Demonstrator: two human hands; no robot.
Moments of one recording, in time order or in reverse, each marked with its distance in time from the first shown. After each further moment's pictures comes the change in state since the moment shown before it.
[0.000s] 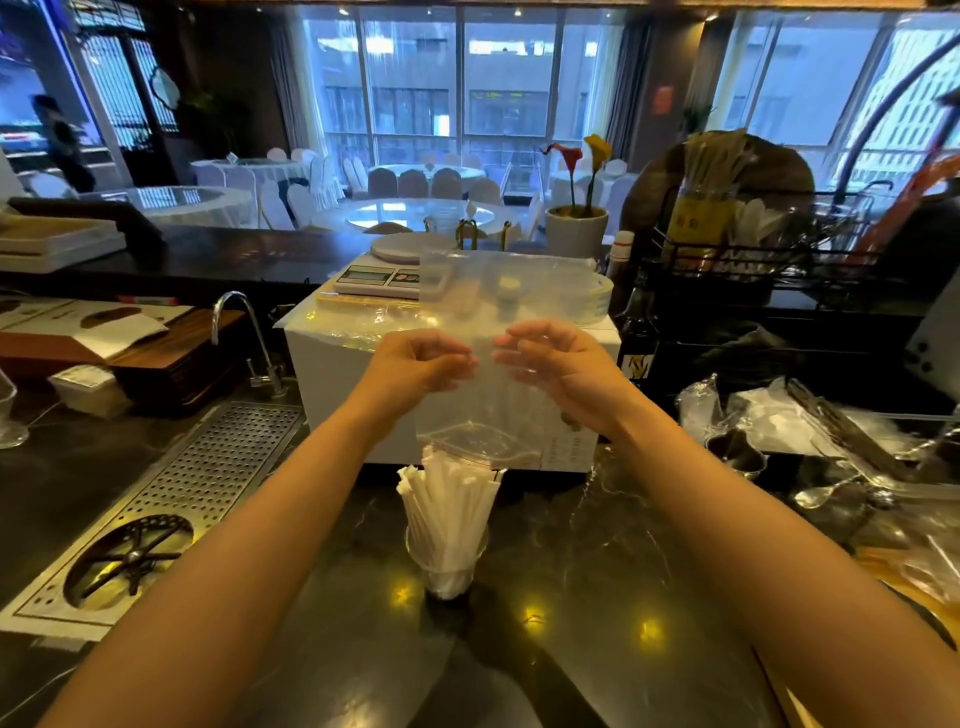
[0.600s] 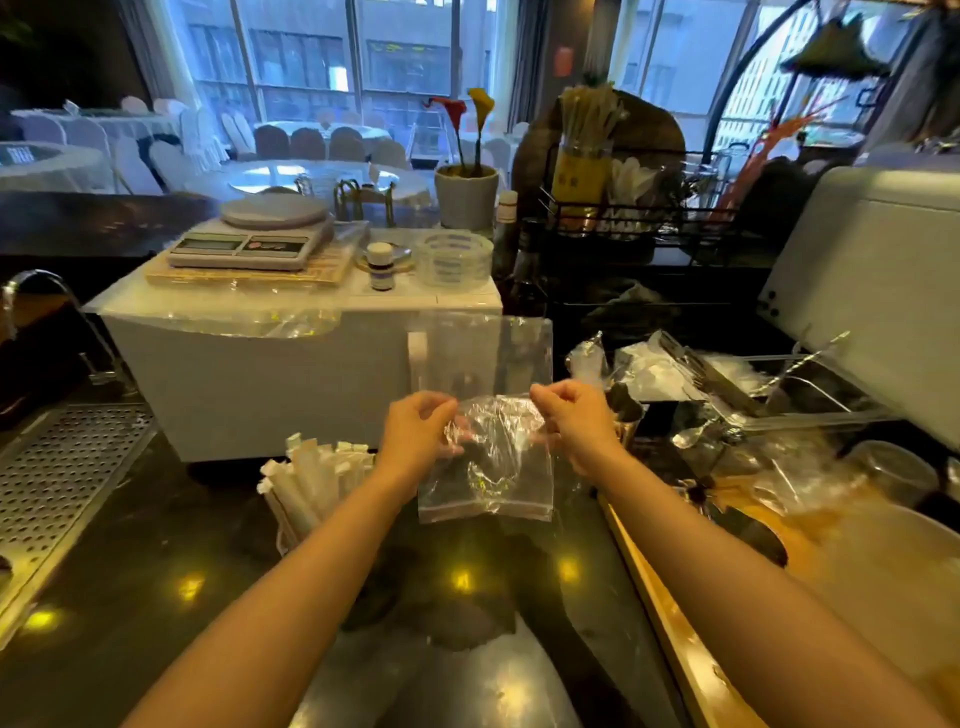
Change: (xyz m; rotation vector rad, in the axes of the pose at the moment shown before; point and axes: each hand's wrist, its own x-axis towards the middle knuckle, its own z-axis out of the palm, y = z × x) left_hand -0.006 -0.063 0.140 -0.104 0.015 -0.275; right_hand -0.078 0.054 -0.103 -0.321 0.615 0.246
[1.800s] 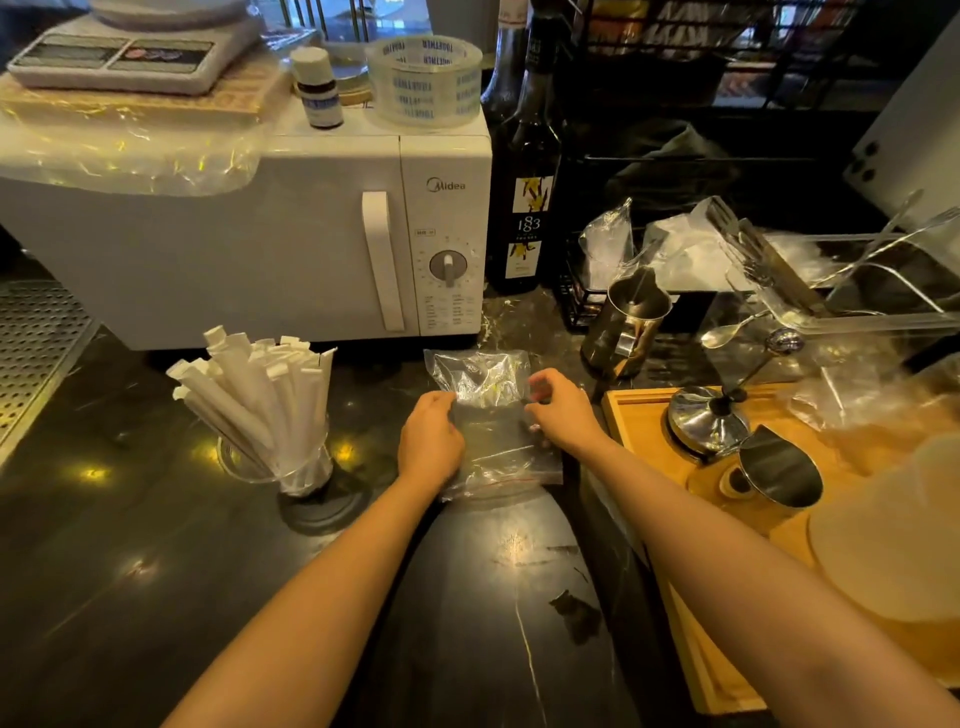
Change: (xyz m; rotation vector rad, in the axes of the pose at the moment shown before) left_hand -0.005 -0.128 0.059 0.719 -0.022 -0.130; right_hand 0.019 0.135 -0.011 -0.484 -0.253 0.198
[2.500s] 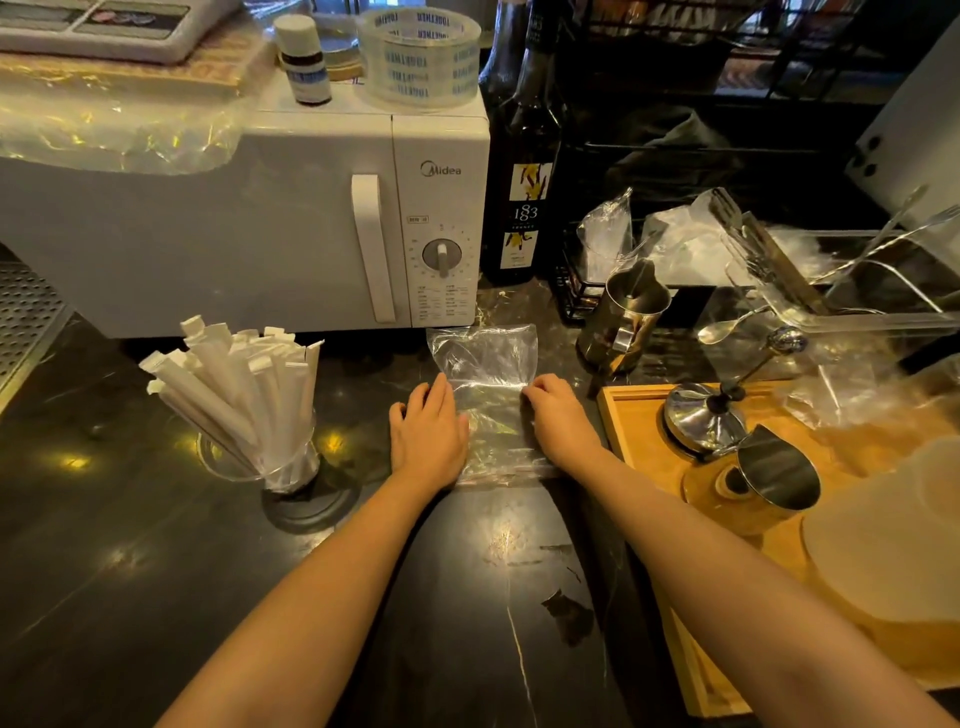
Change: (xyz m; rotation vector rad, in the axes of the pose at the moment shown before) left_hand 0.009 -0.012 0.019 0.527 -0.080 0.140; right_hand 0.004 0.019 0.008 -0.570 0.040 -0.245
